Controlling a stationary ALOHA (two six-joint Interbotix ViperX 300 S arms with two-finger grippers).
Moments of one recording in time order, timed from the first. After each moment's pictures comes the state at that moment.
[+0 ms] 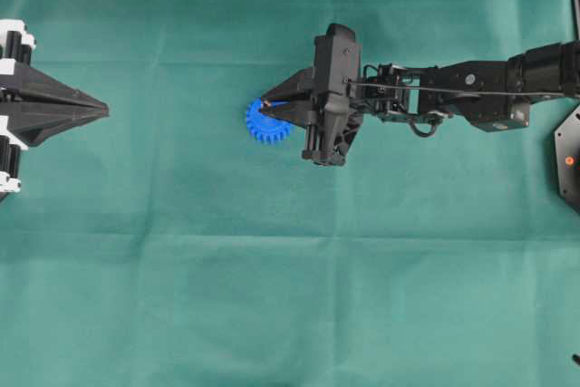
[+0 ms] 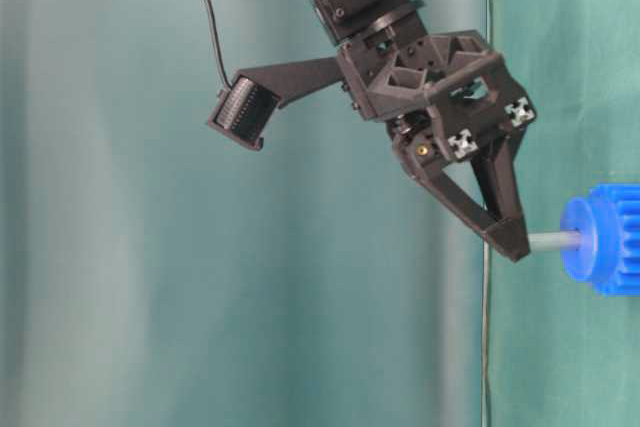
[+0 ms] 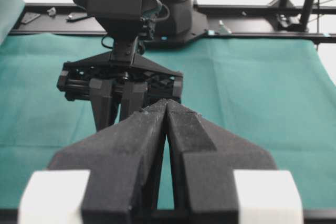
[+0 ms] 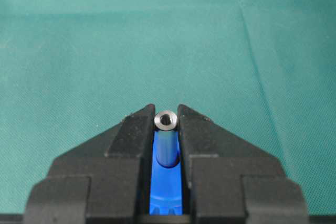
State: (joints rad) left arm 0.00 -0.96 1.18 0.01 -0.19 -0.01; right arm -0.11 0.19 0.67 0.01 -0.41 -0.04
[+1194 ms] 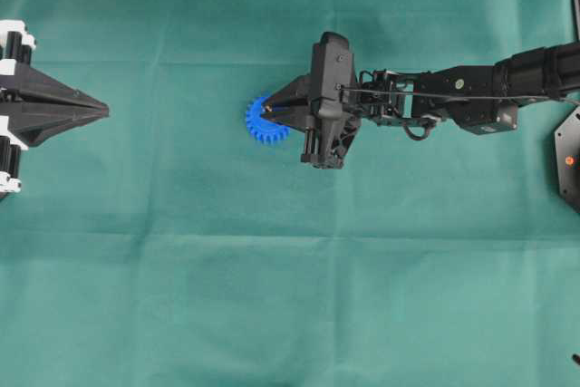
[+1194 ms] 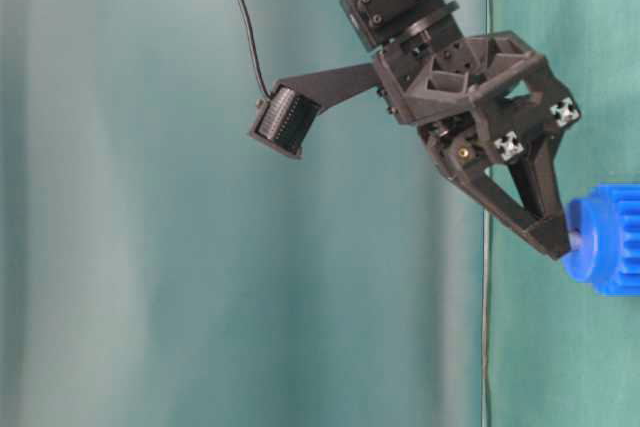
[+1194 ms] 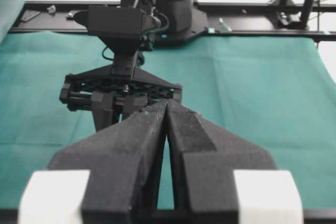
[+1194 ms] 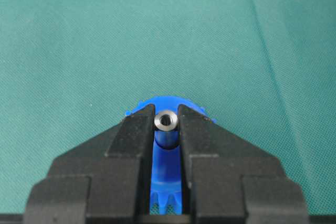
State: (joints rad) left arm 0.00 -0.96 1.18 0.01 -0.18 -0.01; right arm -0.12 0.25 0.66 0.02 -0.42 -0.04
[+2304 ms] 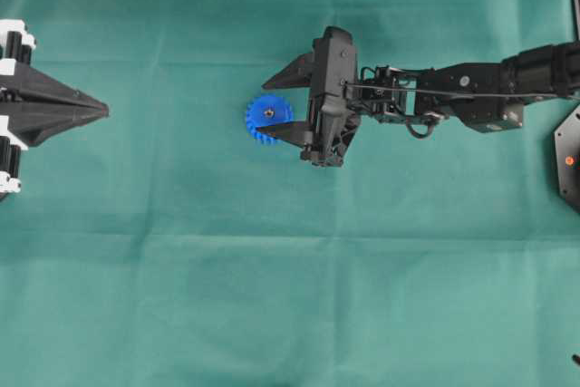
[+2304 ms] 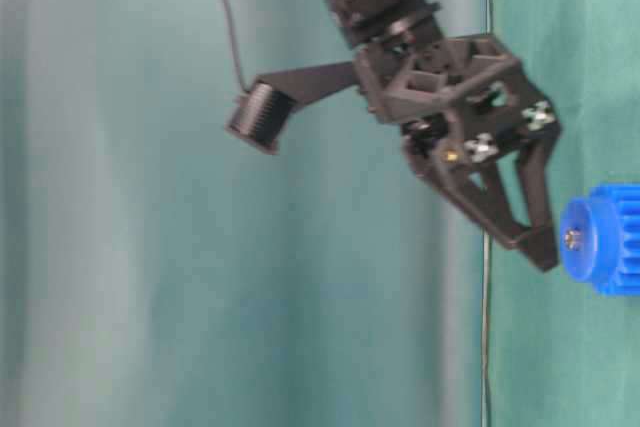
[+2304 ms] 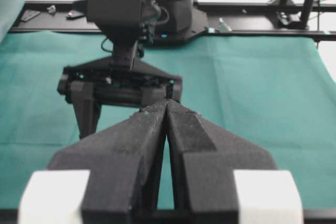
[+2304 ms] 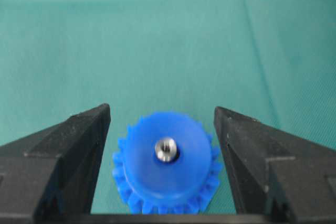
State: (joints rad) left arm 0.00 -0.96 1.18 0.01 -0.18 -0.01; right arm -0.12 0.21 0.66 0.02 -0.42 -0.04
